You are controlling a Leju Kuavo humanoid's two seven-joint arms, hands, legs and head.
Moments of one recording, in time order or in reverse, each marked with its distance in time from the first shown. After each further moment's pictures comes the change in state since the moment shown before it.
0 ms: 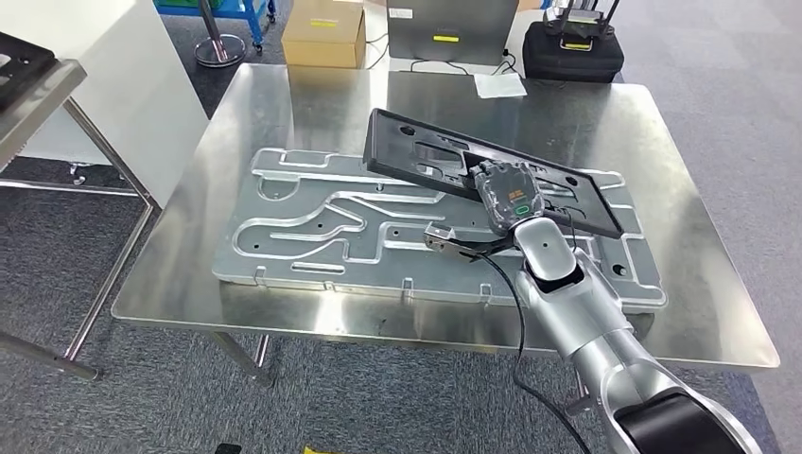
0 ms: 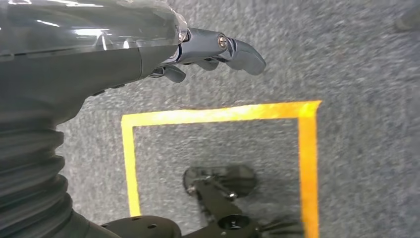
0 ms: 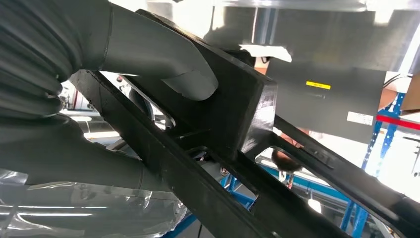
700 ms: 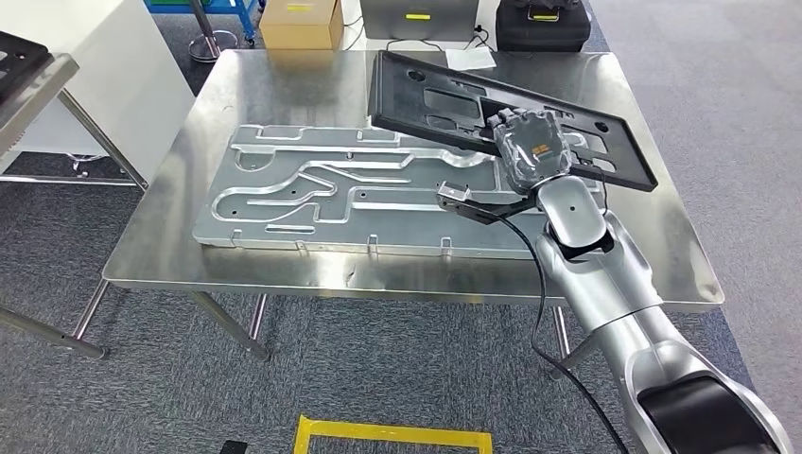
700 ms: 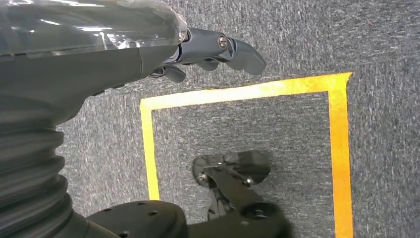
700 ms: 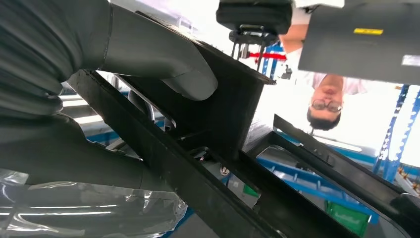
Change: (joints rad) left arm -0.005 0.012 0.025 0.000 -0.007 -0.014 -0.002; right arm -0.069 -0.044 -0.010 -0.166 0.009 0.061 -0.018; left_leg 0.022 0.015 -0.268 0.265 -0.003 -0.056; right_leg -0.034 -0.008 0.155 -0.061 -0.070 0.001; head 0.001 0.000
